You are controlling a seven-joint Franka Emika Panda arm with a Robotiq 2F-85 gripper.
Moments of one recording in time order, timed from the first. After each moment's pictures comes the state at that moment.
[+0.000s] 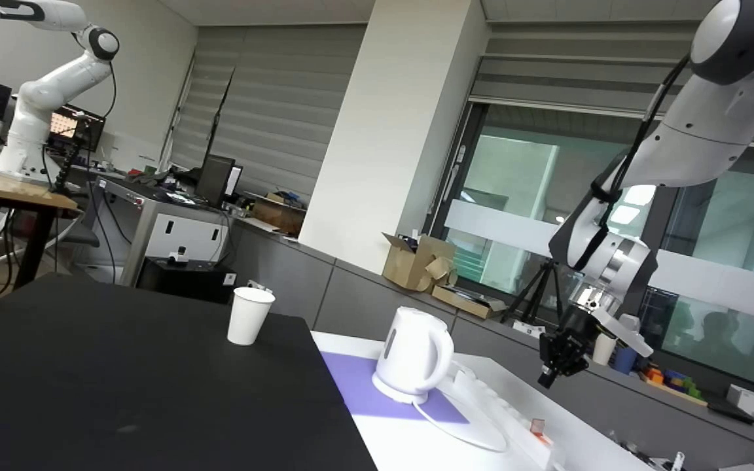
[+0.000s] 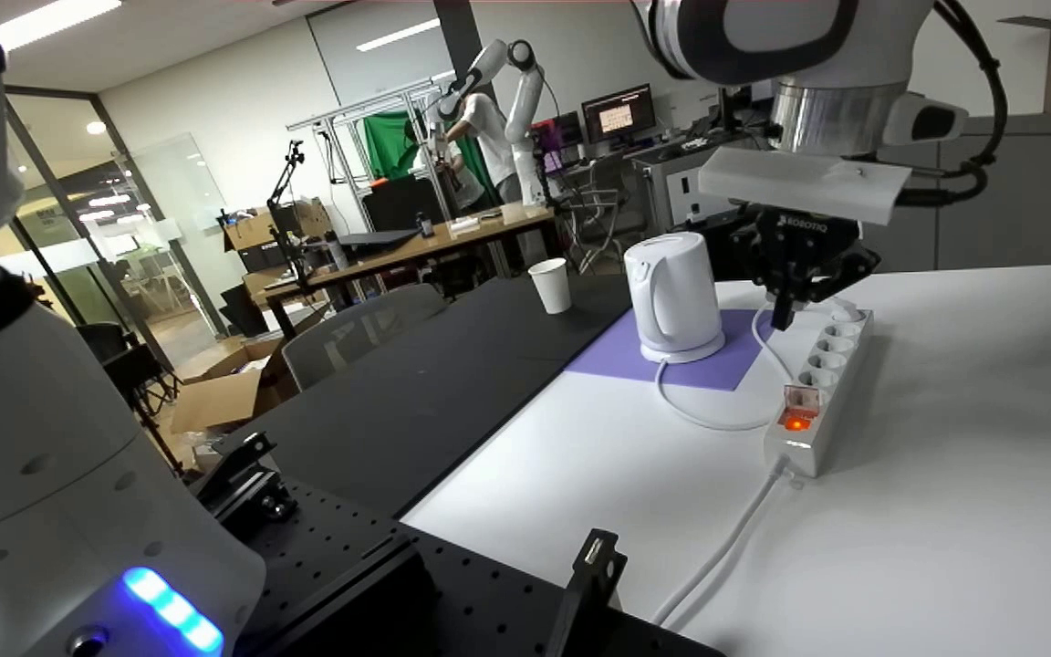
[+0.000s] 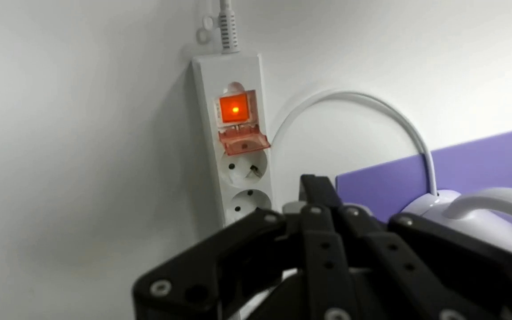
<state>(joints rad) -0.48 0.62 -0.16 -1.91 0.51 2.35 -0.81</state>
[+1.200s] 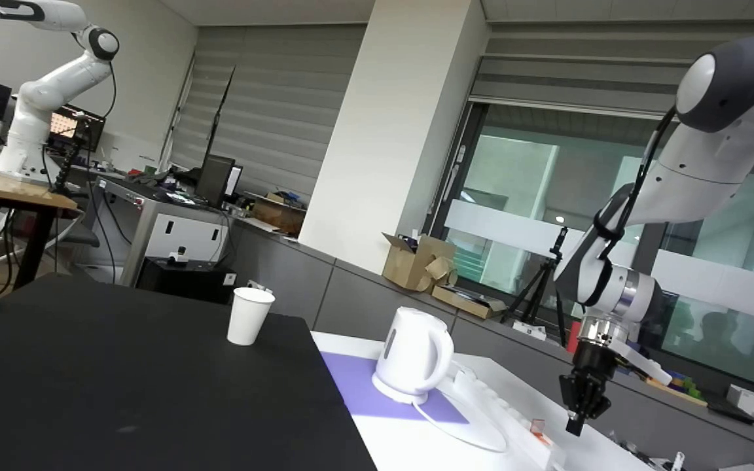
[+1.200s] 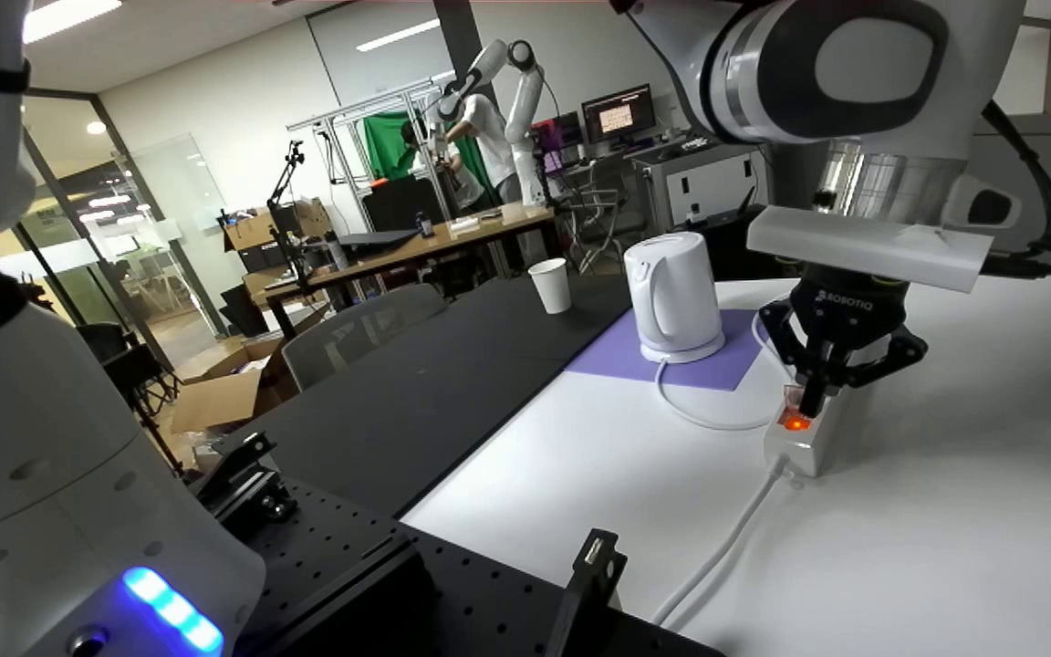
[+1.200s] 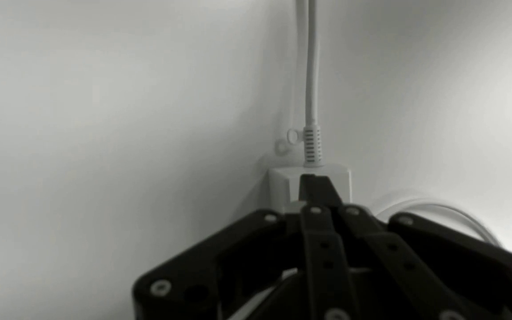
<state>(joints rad) -0.56 0.77 -0.15 -1.79 0.28 2.23 -0.73</state>
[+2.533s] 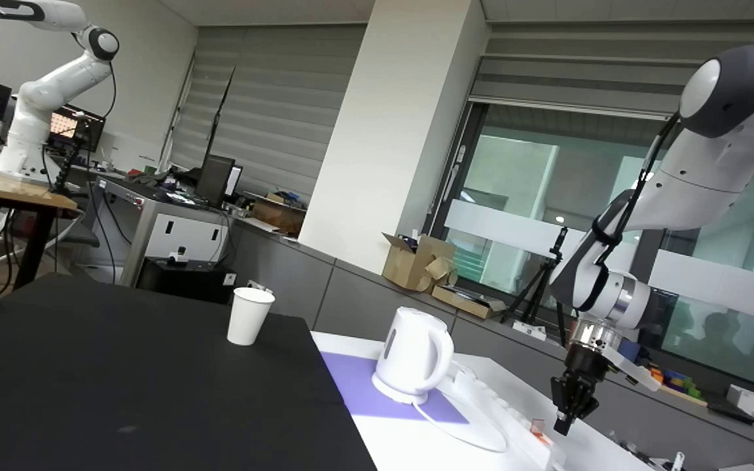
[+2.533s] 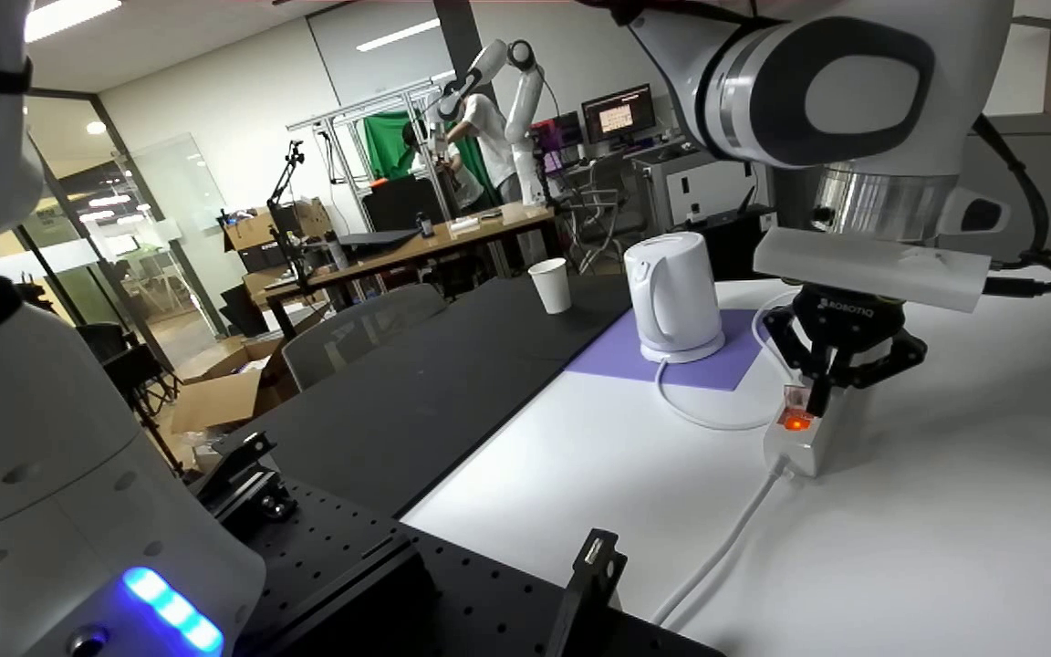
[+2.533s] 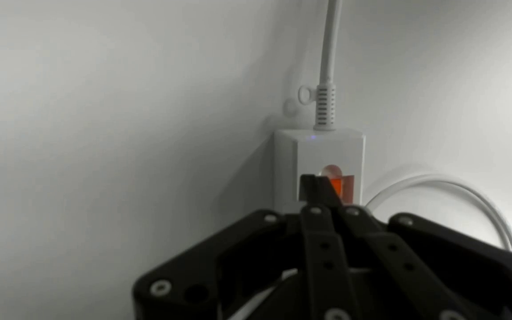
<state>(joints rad) -0.61 0.79 -0.08 -1.79 0.28 2.34 -0.78</state>
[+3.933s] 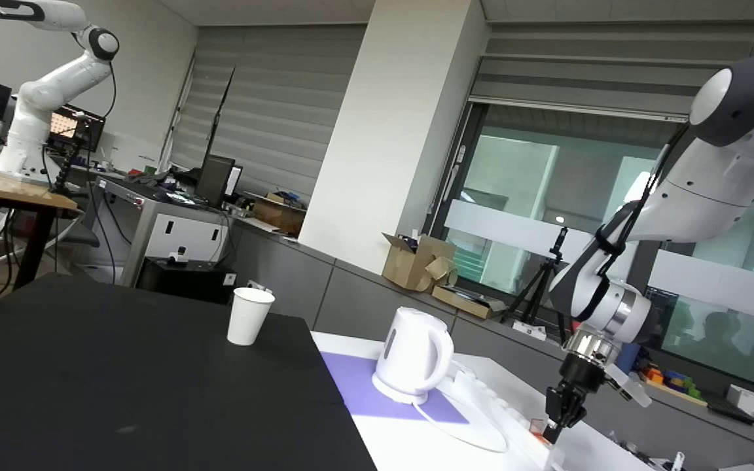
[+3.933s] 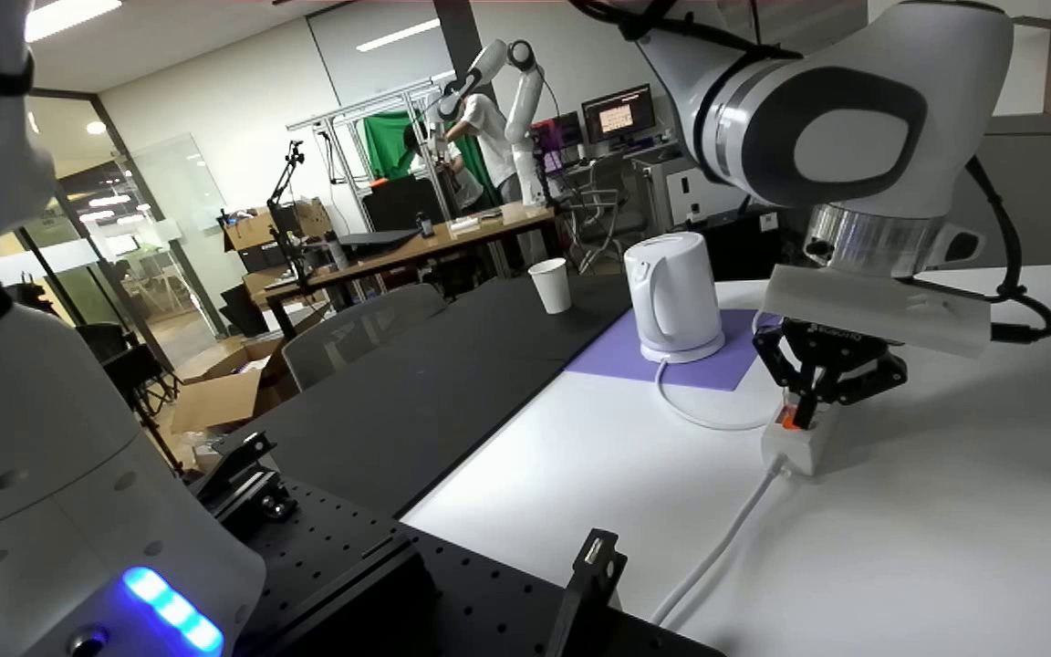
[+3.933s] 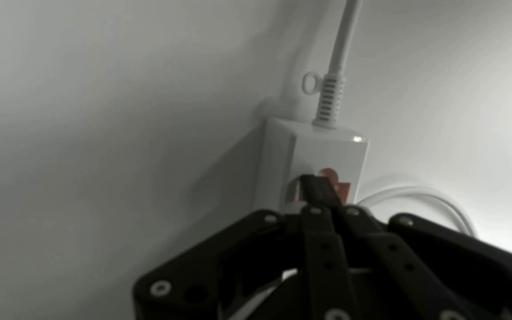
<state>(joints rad) -0.71 0.83 0.03 -1.81 0.29 2.41 -0.97</state>
